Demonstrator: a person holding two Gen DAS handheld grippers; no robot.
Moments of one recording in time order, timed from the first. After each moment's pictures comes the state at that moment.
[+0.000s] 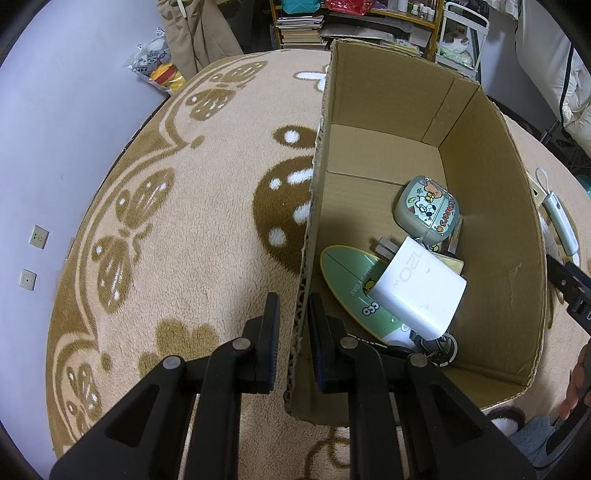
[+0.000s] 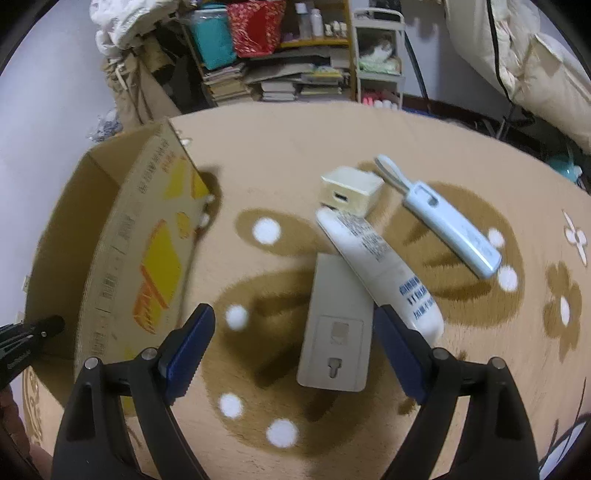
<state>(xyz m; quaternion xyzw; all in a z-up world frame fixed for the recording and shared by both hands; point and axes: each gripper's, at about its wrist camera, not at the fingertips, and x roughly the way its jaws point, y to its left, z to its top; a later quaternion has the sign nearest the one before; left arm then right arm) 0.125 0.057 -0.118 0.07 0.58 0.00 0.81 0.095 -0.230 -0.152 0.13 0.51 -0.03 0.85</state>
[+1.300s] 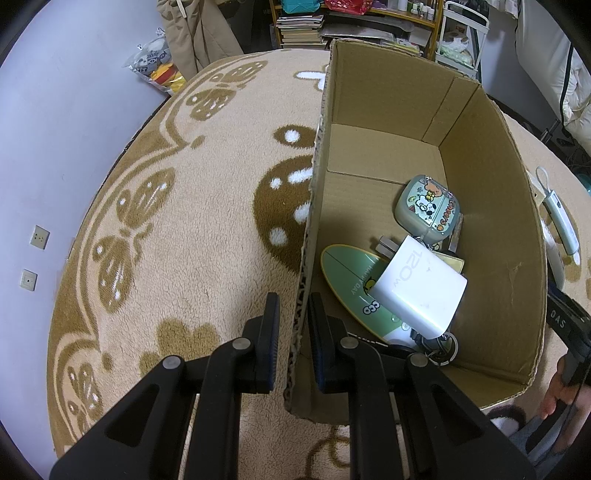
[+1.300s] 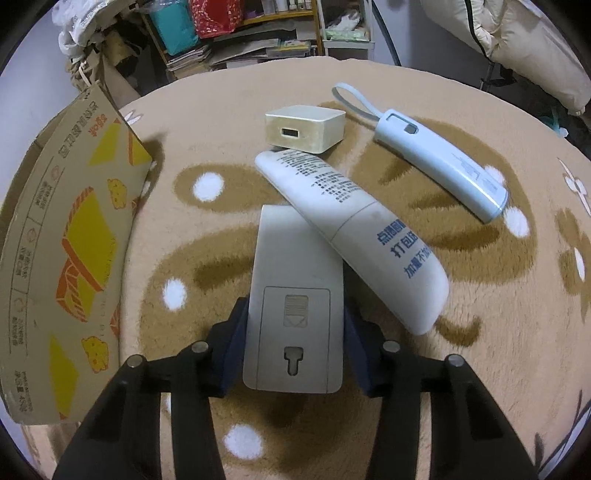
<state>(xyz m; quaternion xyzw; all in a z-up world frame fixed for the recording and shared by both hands) 0.125 0.058 -0.117 0.07 0.58 0.00 0.81 0.083 -0.243 -0.203 0.15 0.54 -0.08 0.83</state>
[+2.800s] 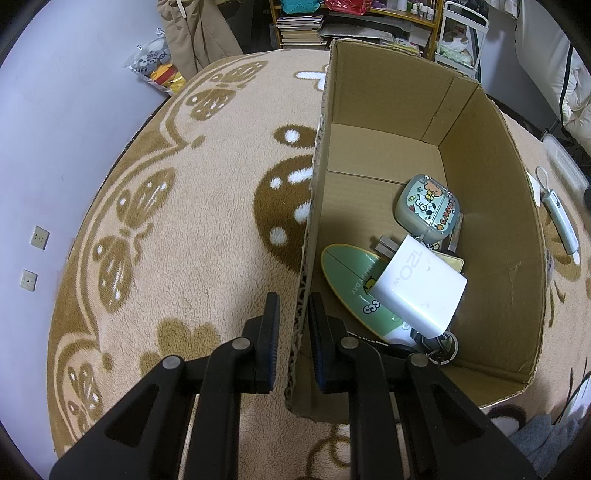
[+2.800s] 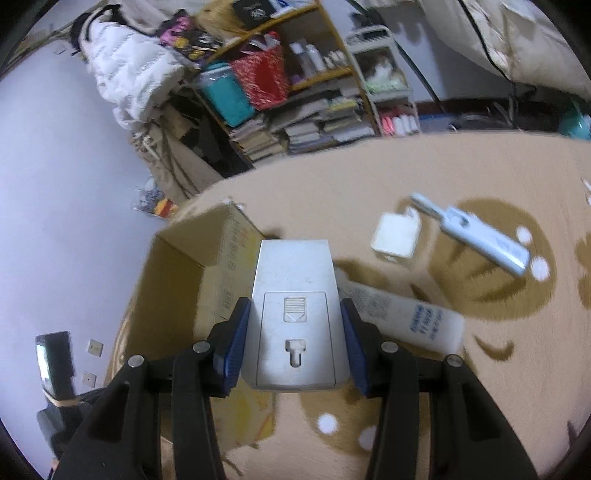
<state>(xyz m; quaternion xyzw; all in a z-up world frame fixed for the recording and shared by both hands) 0.125 0.058 -0.117 0.07 0.58 0.00 0.81 0.087 -0.218 -0.096 0.26 0.41 0.02 0.87</state>
